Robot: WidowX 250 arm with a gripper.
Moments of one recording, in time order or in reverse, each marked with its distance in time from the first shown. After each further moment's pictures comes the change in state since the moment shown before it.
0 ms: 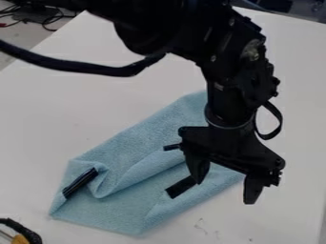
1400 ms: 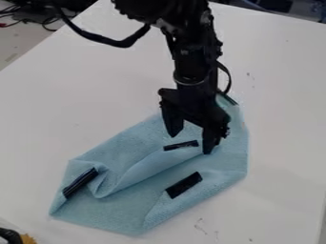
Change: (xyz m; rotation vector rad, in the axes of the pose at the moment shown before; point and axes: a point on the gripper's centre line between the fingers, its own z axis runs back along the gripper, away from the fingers) arm 0.060 0.078 -0.033 0.039 0.033 -0.139
